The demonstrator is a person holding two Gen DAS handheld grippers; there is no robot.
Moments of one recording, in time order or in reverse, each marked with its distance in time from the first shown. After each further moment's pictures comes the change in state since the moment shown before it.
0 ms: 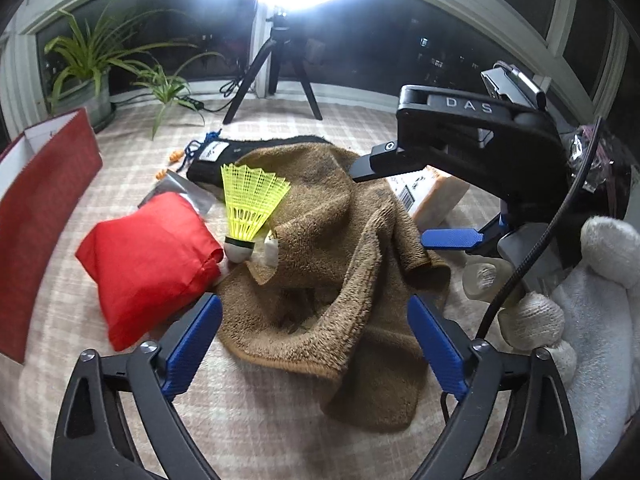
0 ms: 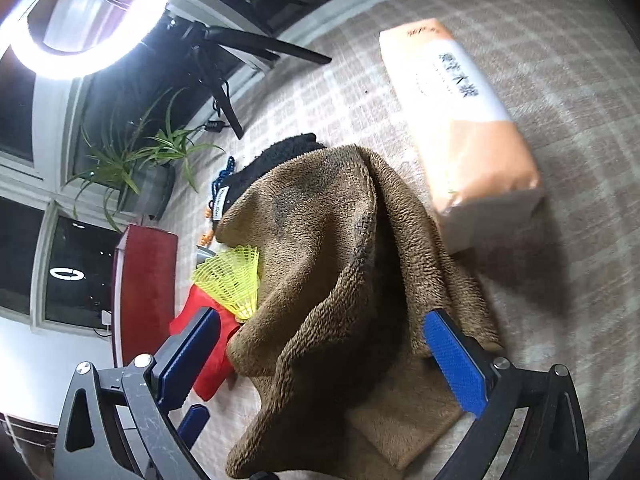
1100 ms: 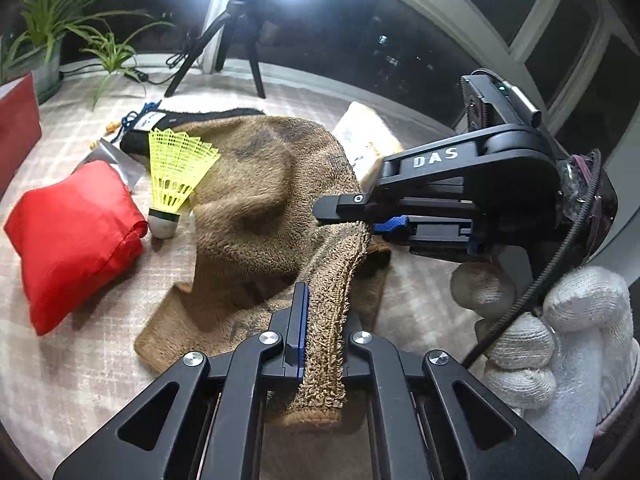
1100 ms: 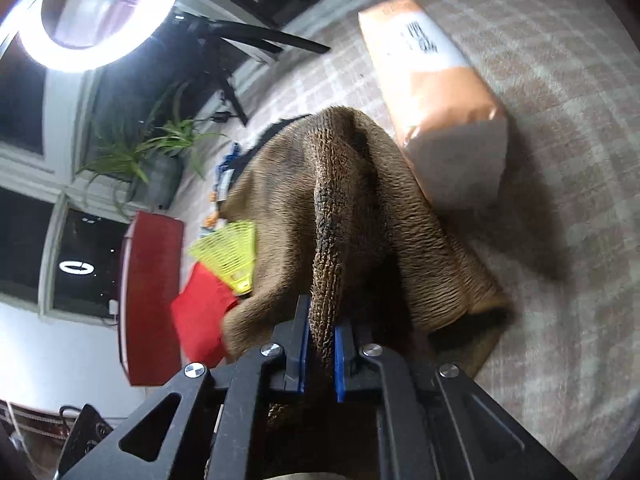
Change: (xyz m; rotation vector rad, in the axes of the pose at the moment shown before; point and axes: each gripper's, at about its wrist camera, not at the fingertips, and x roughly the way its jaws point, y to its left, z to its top) left arm 0.010 -0.009 -0.014 -0.064 0.033 -0.280; right arm -0.014 -0.015 -0.031 -0.022 -0.010 0.061
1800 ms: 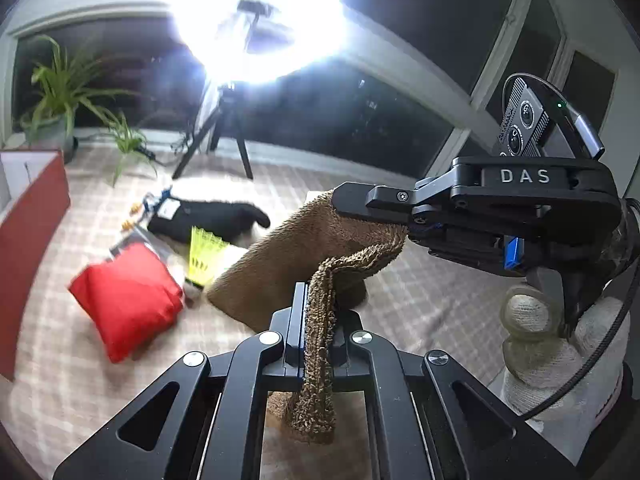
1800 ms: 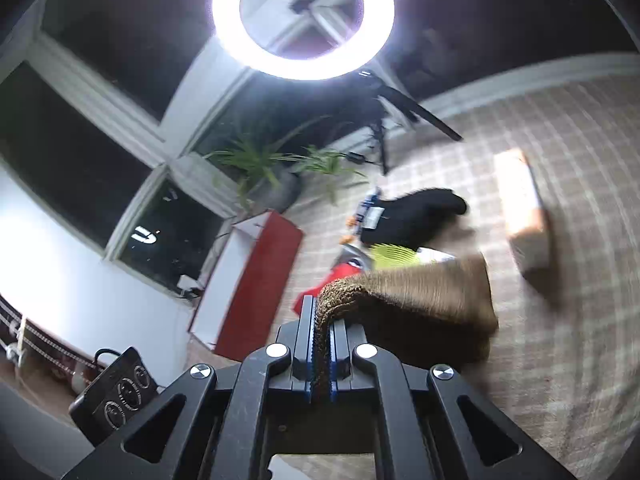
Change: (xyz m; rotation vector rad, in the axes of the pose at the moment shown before) left arm -0.099 -0.006 0.018 0.050 -0.188 -0.056; right arm -0.105 0.104 -0.044 -0.282 -0.169 0.191
